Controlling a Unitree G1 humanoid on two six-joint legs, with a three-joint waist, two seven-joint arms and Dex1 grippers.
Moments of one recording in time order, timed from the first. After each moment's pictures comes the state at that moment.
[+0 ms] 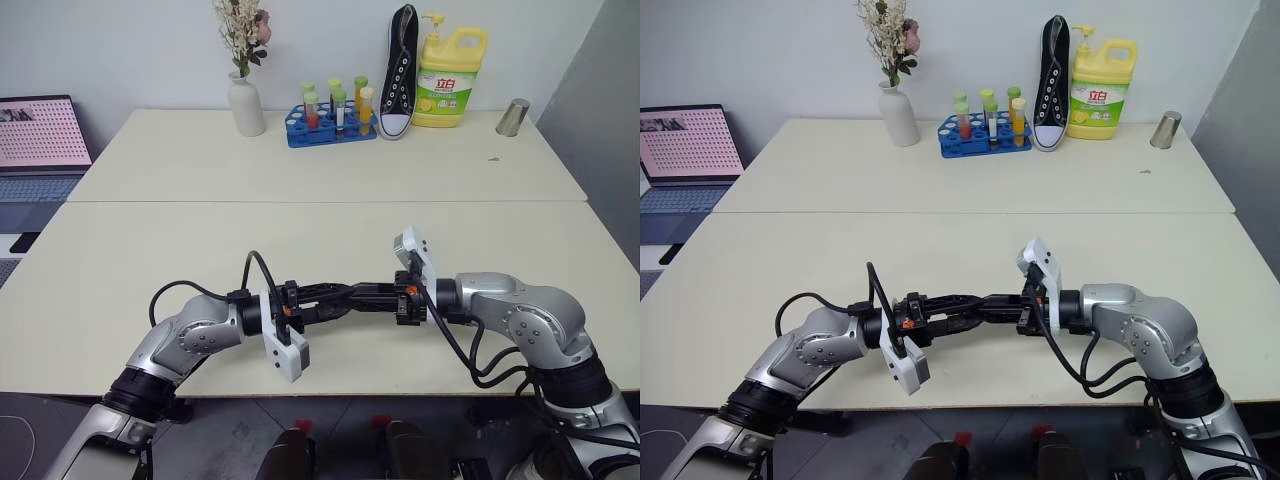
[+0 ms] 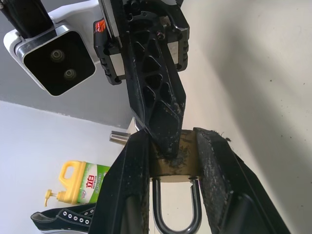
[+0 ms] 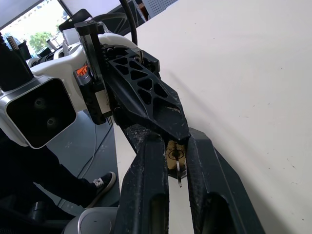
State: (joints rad) left arm -0.36 0.66 -0.28 0.11 0.36 -0.99 -0.52; right arm -0.48 -0.52 0.18 -0.34 0.80 0.98 0.75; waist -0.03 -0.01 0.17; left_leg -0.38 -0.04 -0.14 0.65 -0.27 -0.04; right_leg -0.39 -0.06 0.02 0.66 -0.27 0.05
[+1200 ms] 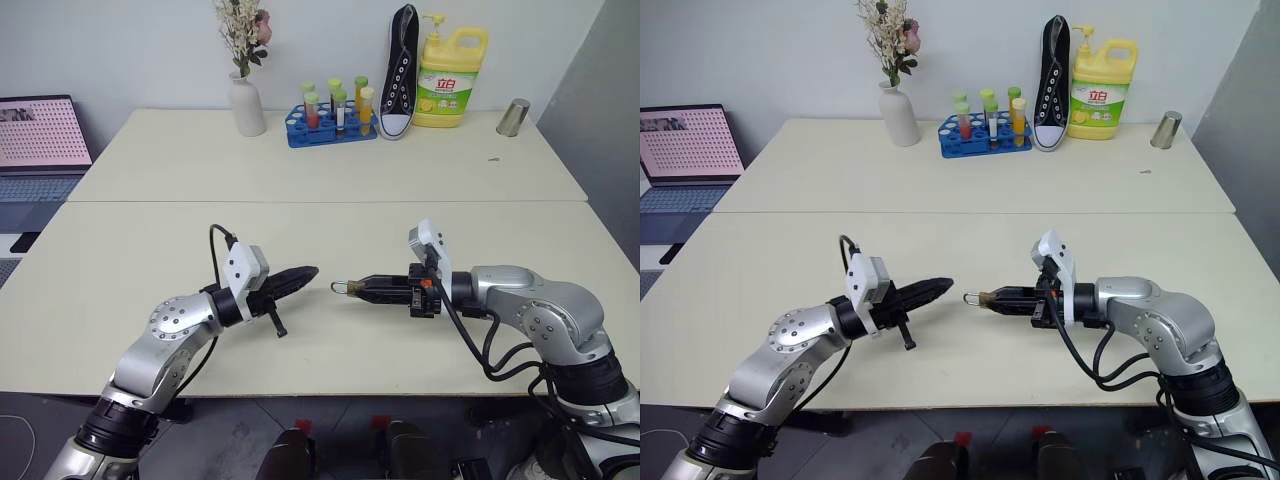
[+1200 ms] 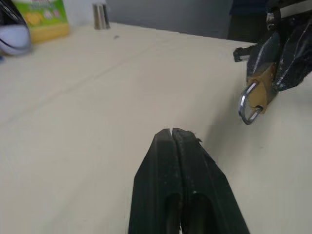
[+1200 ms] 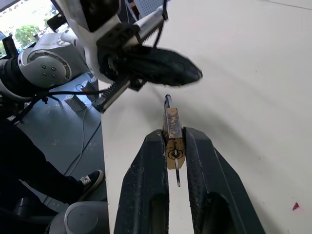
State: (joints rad) left arm -0.20 0.65 -0.17 -0.18 -0.60 0.21 -0.78; right arm -0.49 -0.57 0.14 -0.35 0.77 0.96 0.81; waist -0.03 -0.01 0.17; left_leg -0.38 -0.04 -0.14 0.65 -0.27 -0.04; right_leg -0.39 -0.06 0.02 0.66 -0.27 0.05
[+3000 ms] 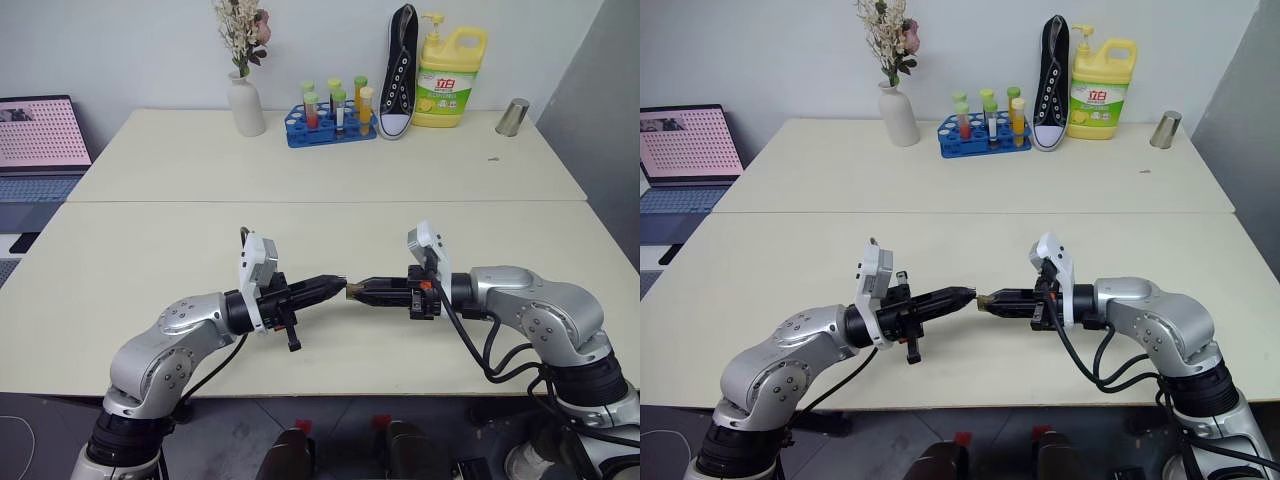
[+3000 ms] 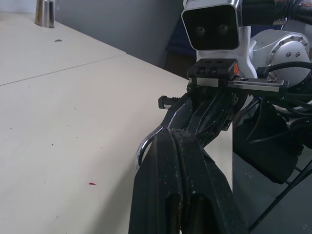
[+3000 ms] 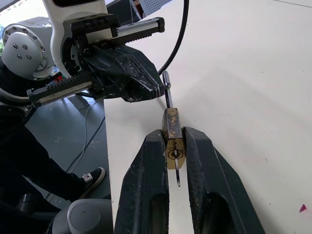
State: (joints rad) left arm -0.21 0.54 -0.01 -0.42 -0.79 0.64 -0.81; right arm -0.48 -0.57 0.14 -0.35 0.76 0.96 0.83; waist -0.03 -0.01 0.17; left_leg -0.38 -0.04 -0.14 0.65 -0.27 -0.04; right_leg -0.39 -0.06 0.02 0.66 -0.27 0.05
